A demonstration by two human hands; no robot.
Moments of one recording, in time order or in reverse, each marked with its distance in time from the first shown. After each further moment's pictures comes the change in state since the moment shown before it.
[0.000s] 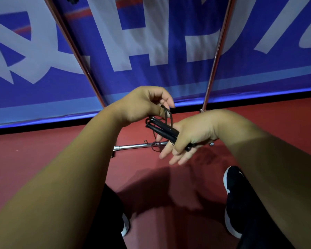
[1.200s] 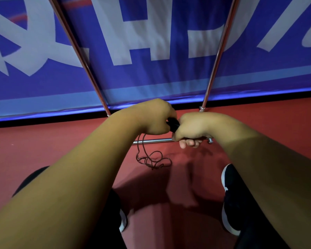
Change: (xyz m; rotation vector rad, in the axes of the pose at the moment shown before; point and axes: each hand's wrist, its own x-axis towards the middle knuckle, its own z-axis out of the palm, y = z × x) left_hand 0.002 0.001 0.034 1.030 -0.195 -0.045; right_hand 0.020 0.003 -0.005 -0.374 0.474 0.191
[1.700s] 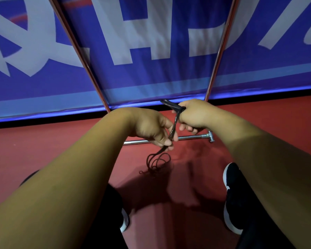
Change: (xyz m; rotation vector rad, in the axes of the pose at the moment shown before) left_hand -0.014 -0.009 0.010 -0.844 -0.461 -0.153; right_hand 0.012 0.000 -0.011 0.323 0.309 -0.076
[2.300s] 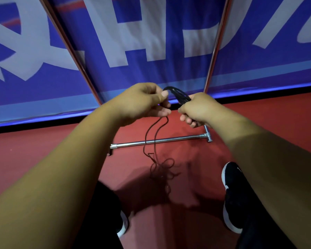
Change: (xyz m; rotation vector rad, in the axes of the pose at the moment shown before) left_hand -0.009 0.020 -0.018 -0.514 0.526 0.287; right_hand 0.008 0.004 -0.014 0.199 0.172 0.037
